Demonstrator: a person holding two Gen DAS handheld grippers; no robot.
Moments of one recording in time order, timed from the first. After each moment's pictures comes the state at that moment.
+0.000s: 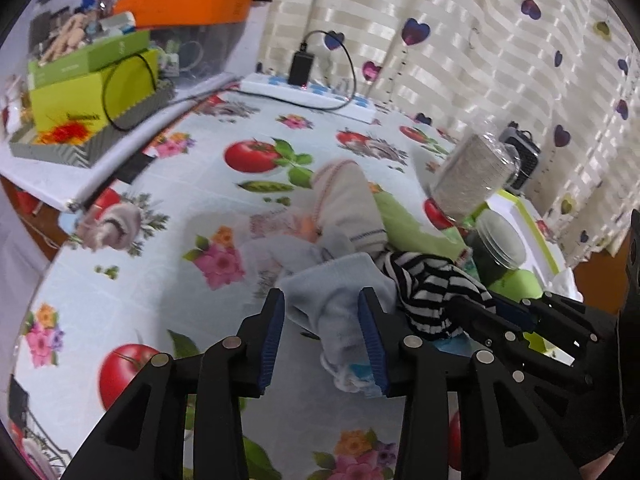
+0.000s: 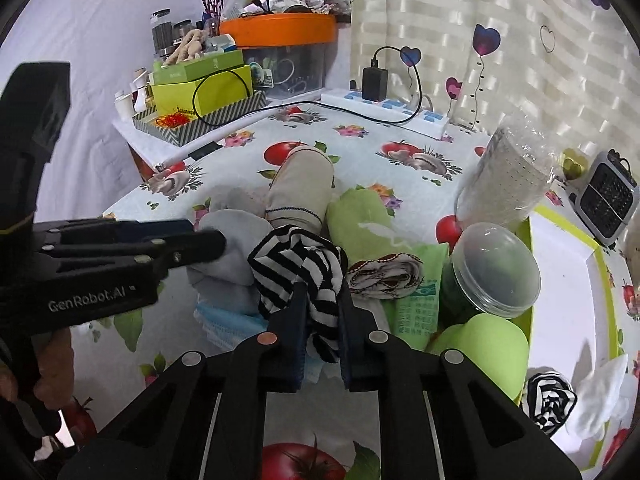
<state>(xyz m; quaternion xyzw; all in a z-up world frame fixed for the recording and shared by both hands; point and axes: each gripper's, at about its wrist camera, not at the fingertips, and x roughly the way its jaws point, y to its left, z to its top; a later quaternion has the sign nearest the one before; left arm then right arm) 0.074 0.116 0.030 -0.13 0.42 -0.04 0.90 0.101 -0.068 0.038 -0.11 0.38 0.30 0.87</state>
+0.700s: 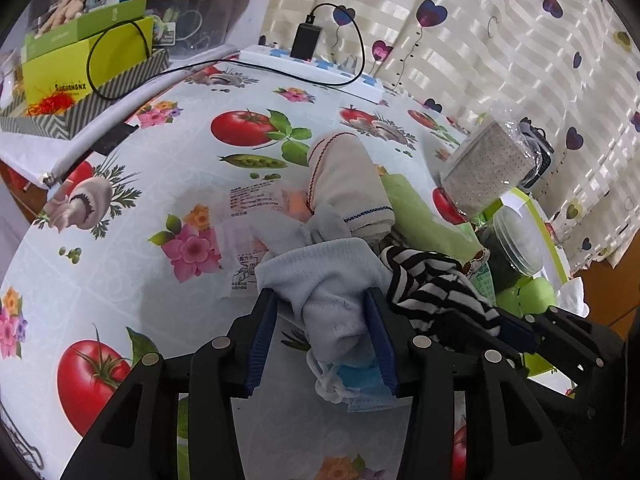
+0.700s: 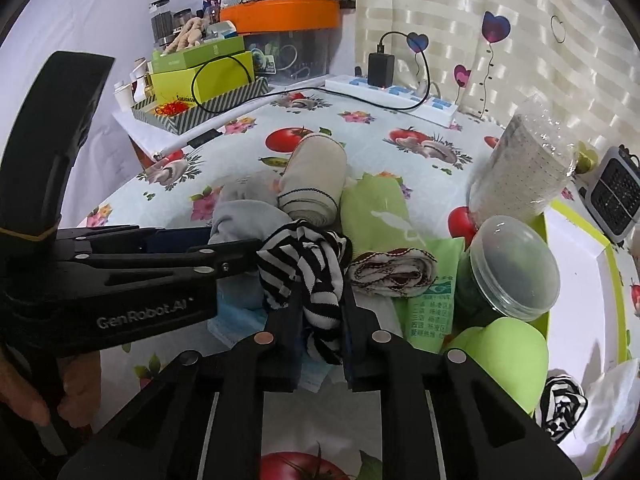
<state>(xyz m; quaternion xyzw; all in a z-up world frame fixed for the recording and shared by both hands) 0.098 0.105 0.010 -0.14 0.44 -0.02 0.89 0.109 -0.061 0.030 -0.11 0.40 0.30 0.86</state>
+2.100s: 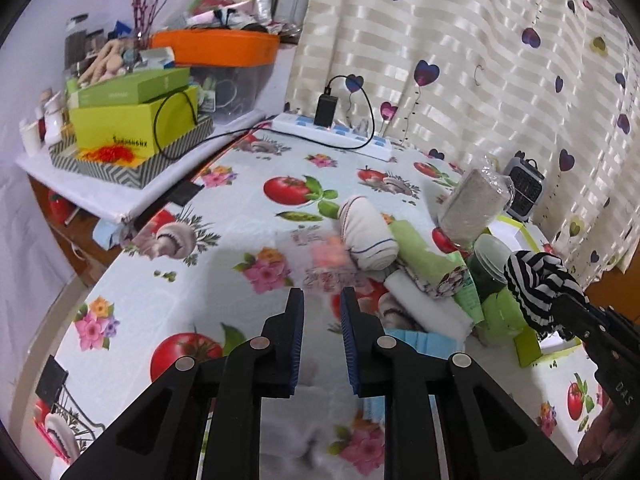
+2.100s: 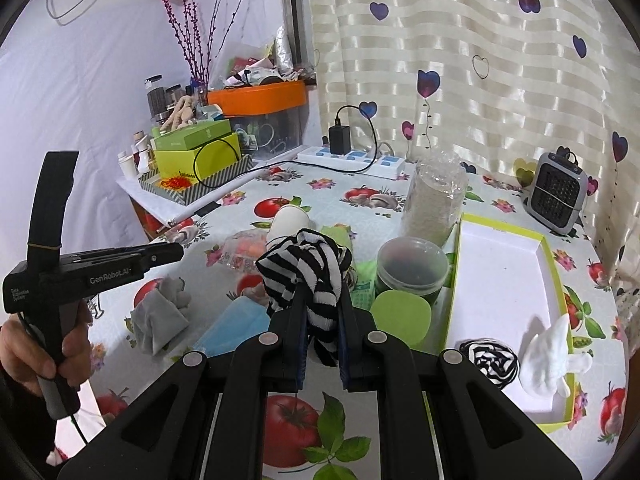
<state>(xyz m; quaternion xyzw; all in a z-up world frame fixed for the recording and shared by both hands) 0.026 0.129 0.063 -0.12 0.36 0.02 0.93 0.054 -0.141 0.088 -0.04 0.30 0.28 0.91</state>
